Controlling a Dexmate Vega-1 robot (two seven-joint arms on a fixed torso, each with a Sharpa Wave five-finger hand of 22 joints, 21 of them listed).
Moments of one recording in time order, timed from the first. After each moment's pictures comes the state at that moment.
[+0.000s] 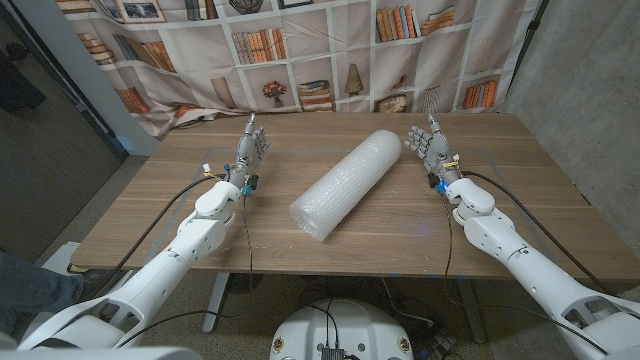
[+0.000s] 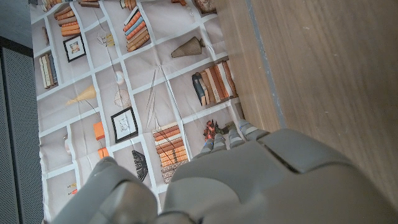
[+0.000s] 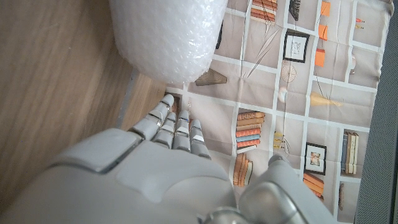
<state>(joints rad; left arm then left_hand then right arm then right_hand) 0.84 0.50 0.37 -1.31 -0.64 -0.28 0.00 0.13 -0.14 0.16 0.10 0.27 -0.17 0.11 0.20 0.18 -0.15 0.06 0.21 0.18 -0.17 0.06 0.19 0.18 -0.09 -0.03 0.20 0.18 -0.83 -0.51 -0.37 -1.29 0.65 0.29 0.04 0.08 -0.08 0.24 0.05 0.21 0.09 0.11 0.20 0.18 0.14 0.12 0.22 0.18 0.06 0.06 0.19 0.18 0.22 -0.04 0.23 0.18</state>
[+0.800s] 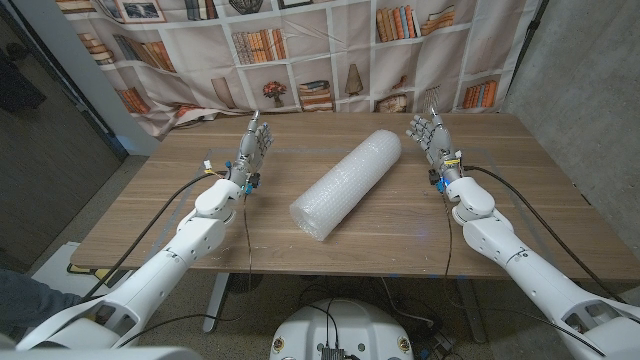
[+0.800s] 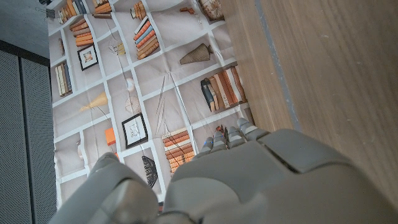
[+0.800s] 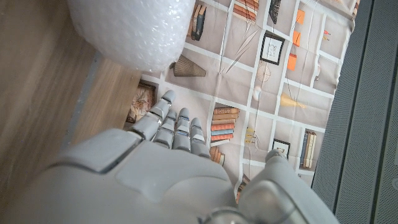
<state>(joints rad) 0.86 0.53 0.37 -1.36 -0.64 -0.29 -0.03 0.16 -0.12 0.16 0.10 0.28 -0.15 0.11 0.21 0.18 -0.11 0.06 0.22 0.18 -0.13 0.06 0.20 0.18 -0.06 -0.01 0.21 0.18 -0.85 -0.51 -0.37 -1.32 0.55 0.44 -0.01 0.12 -0.05 0.26 0.03 0.21 0.13 0.07 0.21 0.18 0.19 0.10 0.23 0.18 0.11 0.05 0.20 0.18 0.28 -0.04 0.24 0.18</state>
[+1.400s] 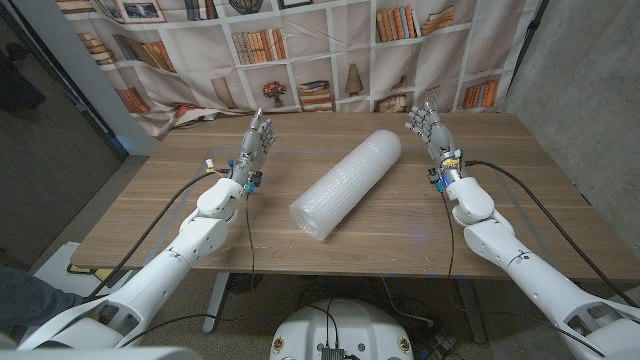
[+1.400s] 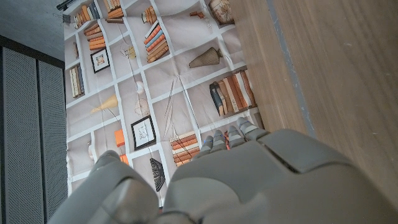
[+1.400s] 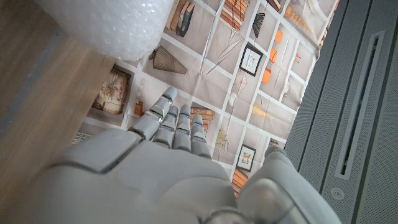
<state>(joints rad) 0.85 0.51 0.38 -1.36 -0.64 -0.33 -0.05 0.17 -0.11 0.16 0.10 0.28 -0.13 0.11 0.21 0.18 -0.09 0.05 0.22 0.18 -0.11 0.06 0.20 0.18 -0.05 -0.01 0.21 0.18 -0.85 -0.51 -0.38 -1.29 0.35 0.60 -0.09 0.15 -0.04 0.28 0.01 0.21 0.16 0.07 0.21 0.19 0.20 0.09 0.23 0.18 0.13 0.03 0.19 0.18 0.31 -0.04 0.24 0.18</state>
